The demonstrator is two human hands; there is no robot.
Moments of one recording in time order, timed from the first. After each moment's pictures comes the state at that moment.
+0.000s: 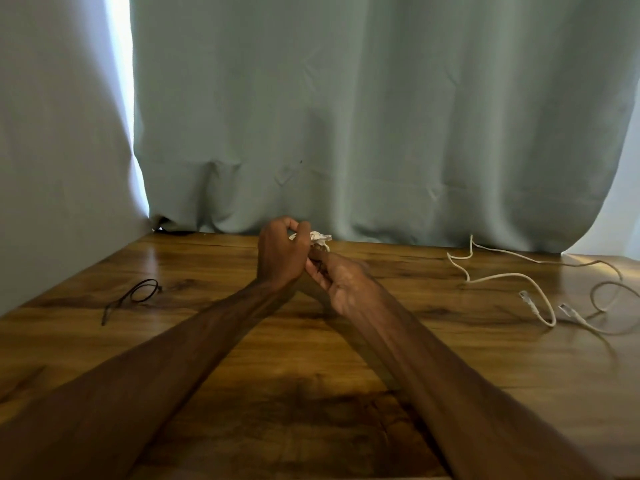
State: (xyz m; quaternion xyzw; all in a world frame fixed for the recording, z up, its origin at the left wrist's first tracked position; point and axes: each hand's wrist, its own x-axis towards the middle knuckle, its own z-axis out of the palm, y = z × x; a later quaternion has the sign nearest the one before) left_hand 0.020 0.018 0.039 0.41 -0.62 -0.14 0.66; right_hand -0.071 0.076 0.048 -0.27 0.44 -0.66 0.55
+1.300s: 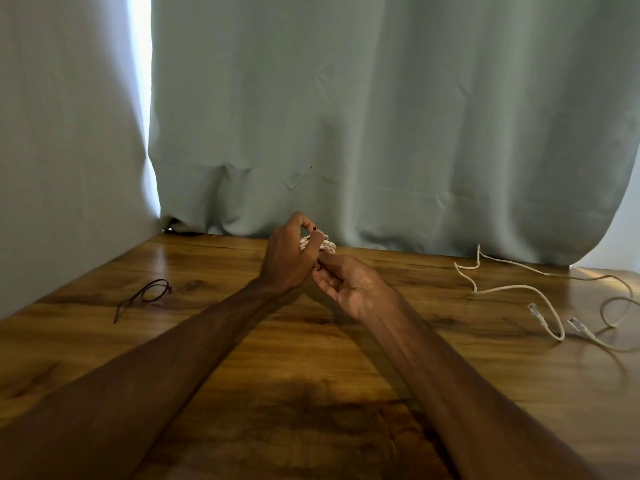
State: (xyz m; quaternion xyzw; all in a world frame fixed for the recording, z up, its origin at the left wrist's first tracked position) left_hand 0.034 0.009 0.037 0.37 -0.70 -0.09 0.61; right_hand -0.079 0.069 0.049 -0.29 0.43 -0.60 0.61
